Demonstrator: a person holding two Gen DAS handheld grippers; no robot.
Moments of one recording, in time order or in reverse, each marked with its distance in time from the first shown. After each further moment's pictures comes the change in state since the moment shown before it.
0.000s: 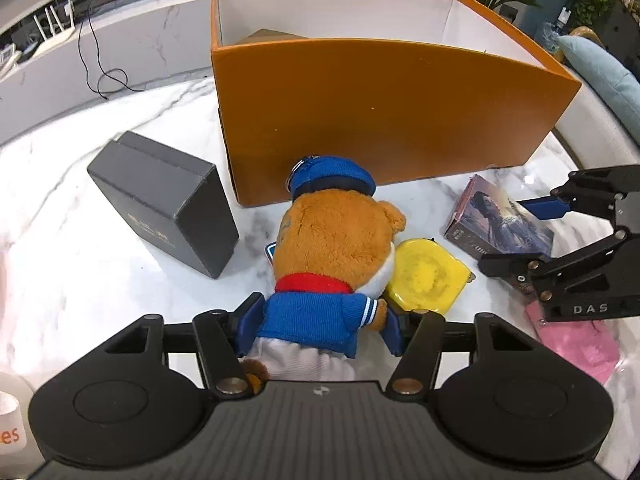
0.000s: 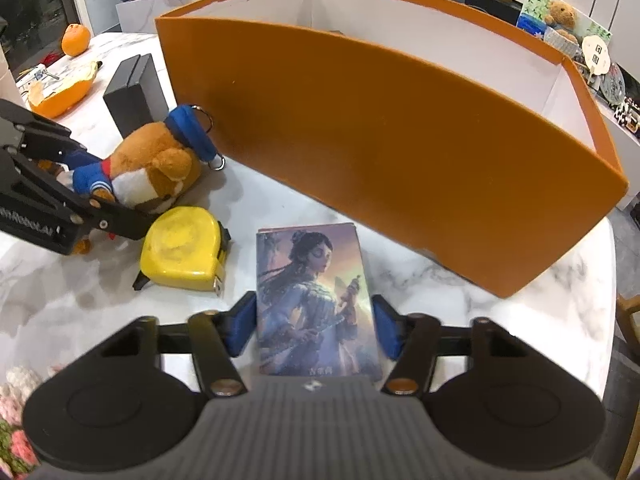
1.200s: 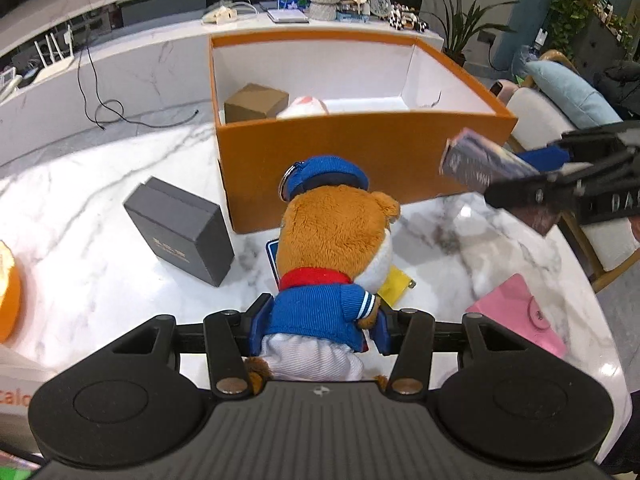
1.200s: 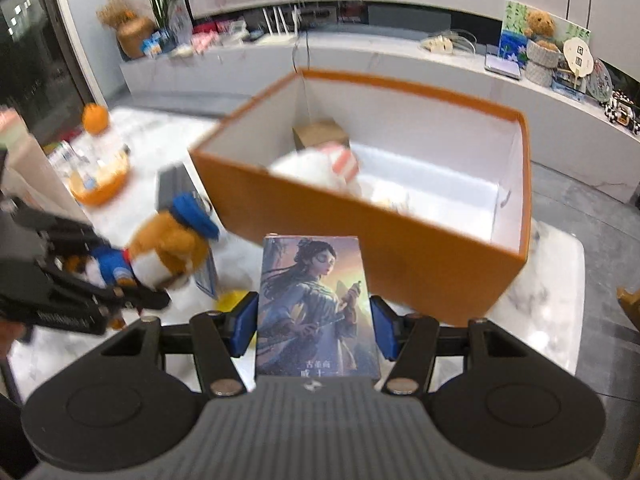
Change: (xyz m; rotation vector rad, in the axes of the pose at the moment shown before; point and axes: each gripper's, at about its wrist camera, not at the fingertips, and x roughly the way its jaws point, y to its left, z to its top) left arm -0.065 -0.012 -0.006 0.008 -0.101 -0.043; right arm -0.097 -0.019 0.034 0.120 -0.139 0.098
